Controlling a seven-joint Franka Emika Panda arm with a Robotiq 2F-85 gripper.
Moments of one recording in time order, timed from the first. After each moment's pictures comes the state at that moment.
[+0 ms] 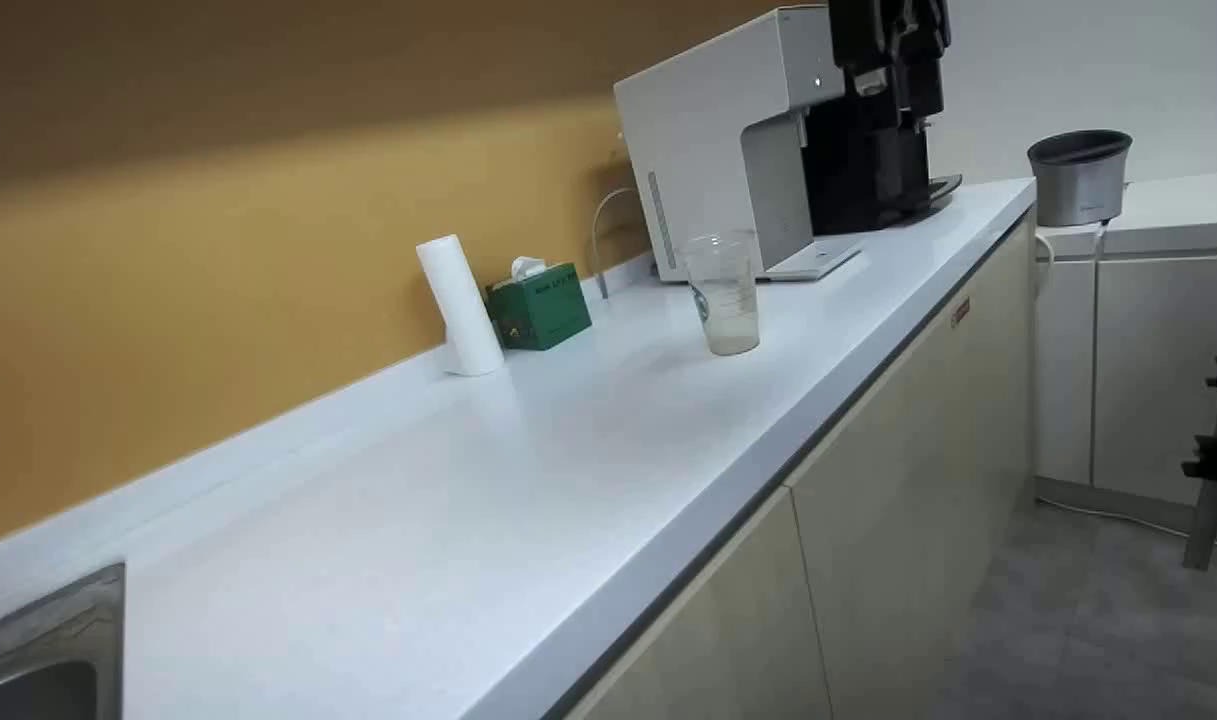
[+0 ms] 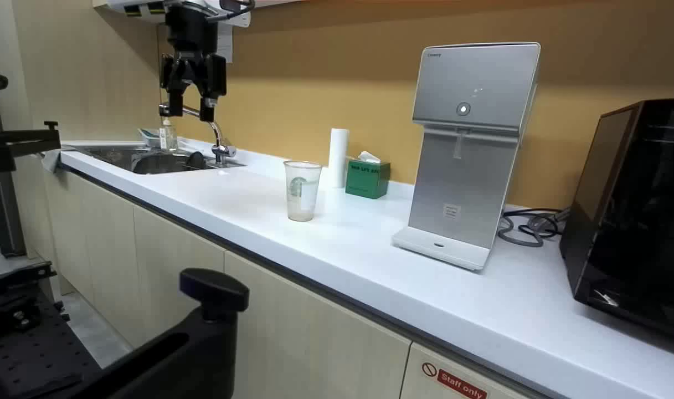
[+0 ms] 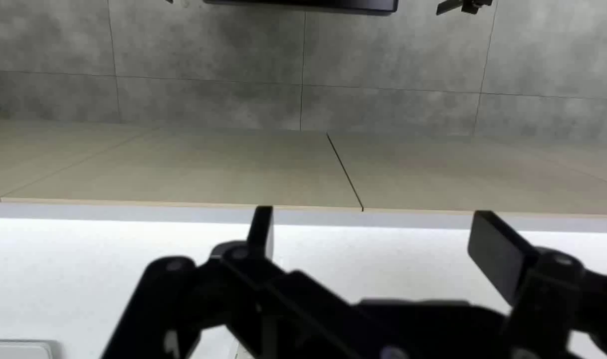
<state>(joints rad) 0.01 -0.61 -0.01 -2.55 0.02 1.92 -0.06</state>
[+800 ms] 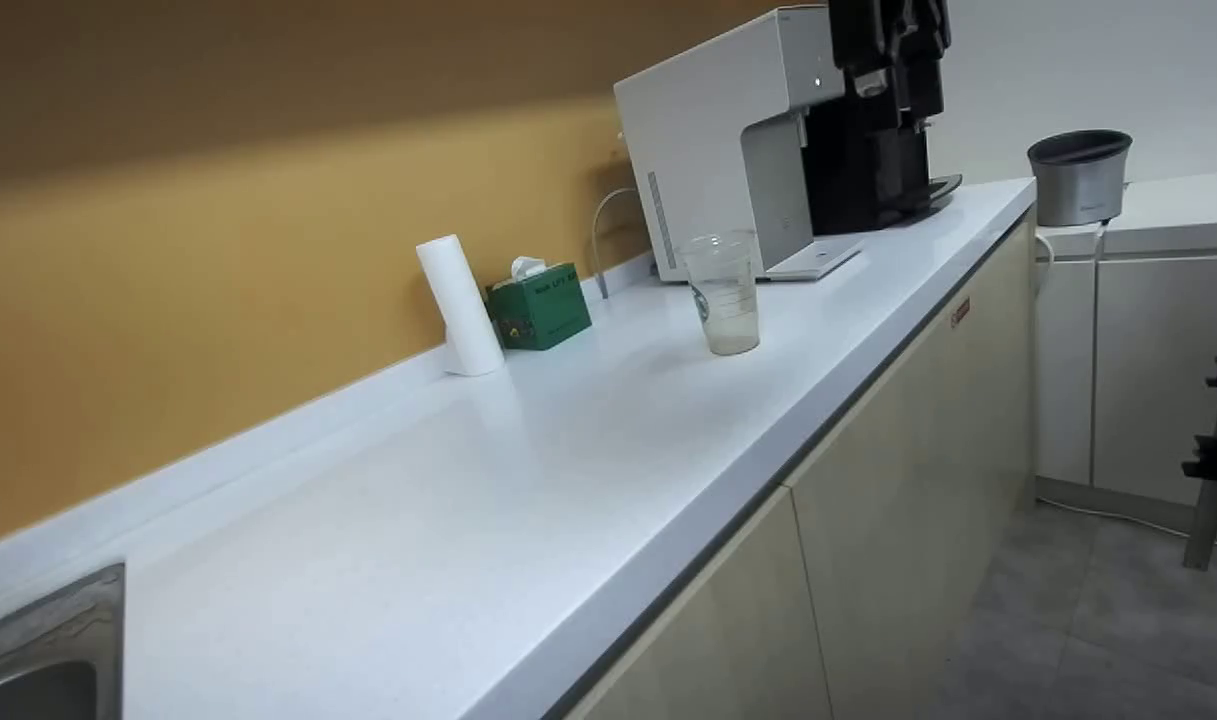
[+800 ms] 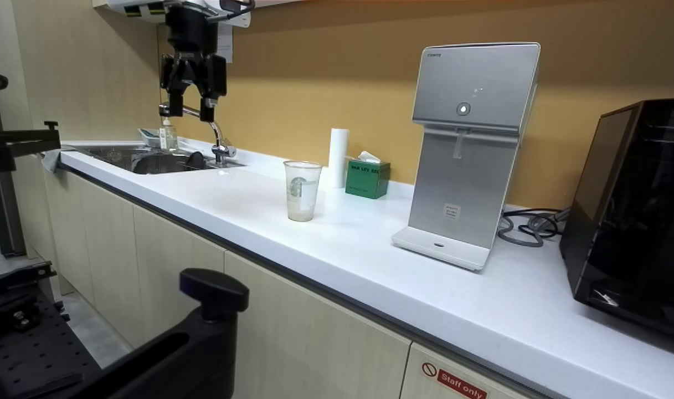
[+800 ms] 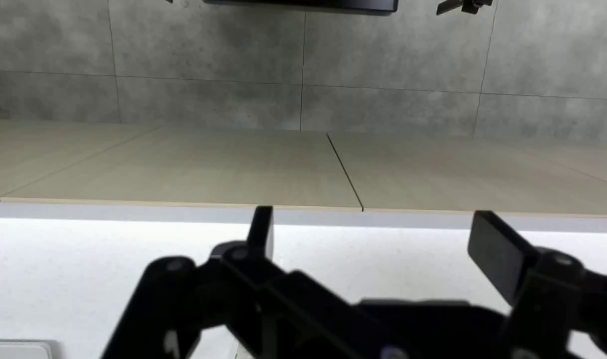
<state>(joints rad) 0.01 -0.61 -0.01 -2.55 0.02 1.92 -0.06</state>
